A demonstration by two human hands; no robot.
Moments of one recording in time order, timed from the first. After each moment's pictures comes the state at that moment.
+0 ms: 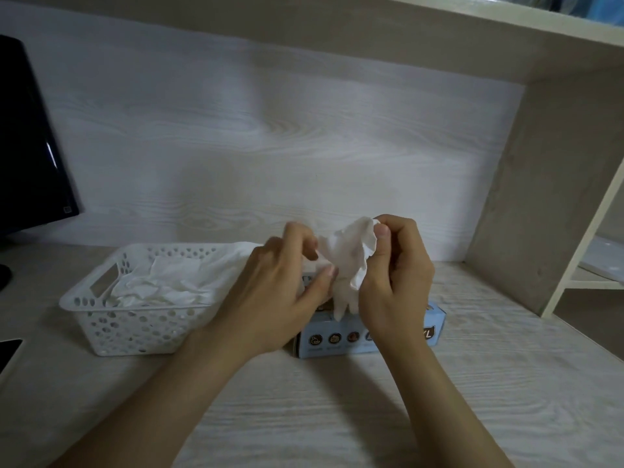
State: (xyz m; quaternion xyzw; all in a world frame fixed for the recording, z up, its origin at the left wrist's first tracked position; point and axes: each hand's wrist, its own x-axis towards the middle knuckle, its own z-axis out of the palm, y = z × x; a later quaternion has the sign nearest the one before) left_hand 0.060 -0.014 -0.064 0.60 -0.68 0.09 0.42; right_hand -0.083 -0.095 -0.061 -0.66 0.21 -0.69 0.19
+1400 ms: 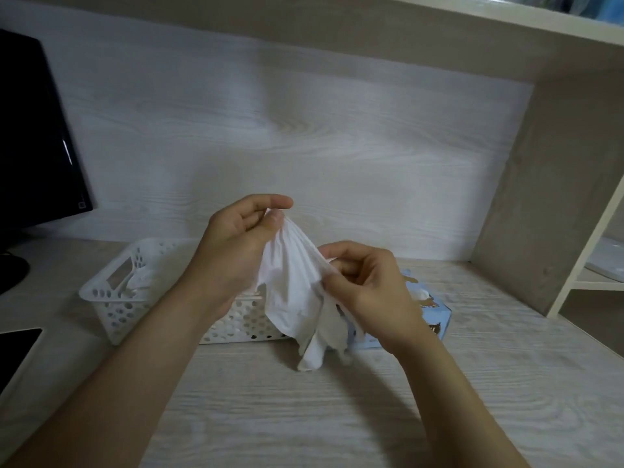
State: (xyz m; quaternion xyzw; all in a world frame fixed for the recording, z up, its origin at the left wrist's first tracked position) left_hand 0.099 -0.004 -0.034 0.49 -0.47 -0.22 0.70; right_hand -0.085 -0.089 -0.061 -0.75 0.19 -0.43 0.47
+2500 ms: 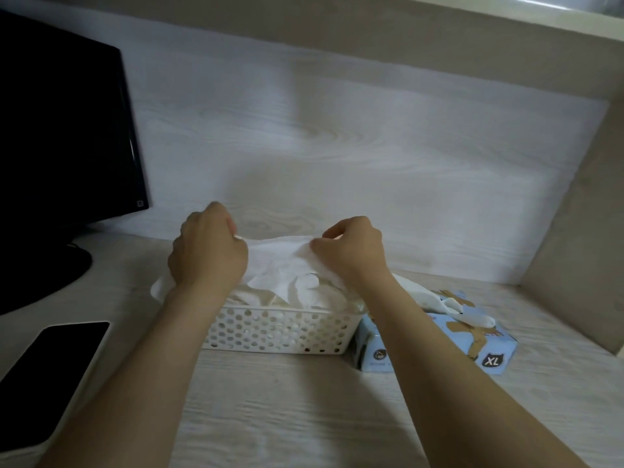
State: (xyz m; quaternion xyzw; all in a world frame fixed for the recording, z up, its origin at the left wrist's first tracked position) left_hand 0.193 0.019 -0.043 0.83 -0.31 0.12 0.45; right_hand 0.051 -0.114 -0.025 -0.78 0.45 -0.36 0.24
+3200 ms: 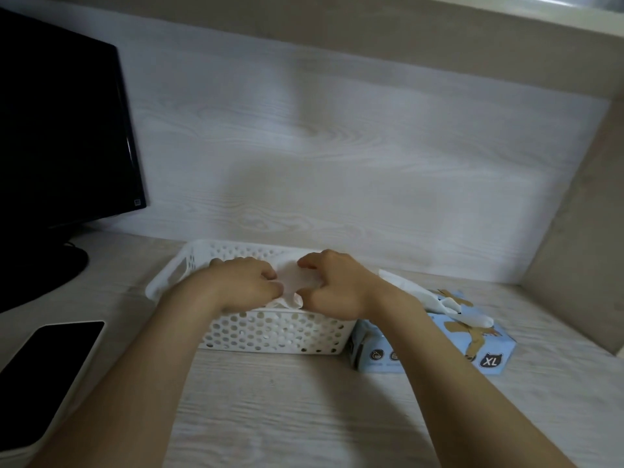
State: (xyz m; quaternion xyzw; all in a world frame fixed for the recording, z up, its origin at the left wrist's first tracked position) left_hand 0.171 0.023 -0.034 0.84 -0.51 -0.13 0.11; right_hand 0.026 -0.099 -0.038 -0.94 0.29 -0.07 0.14
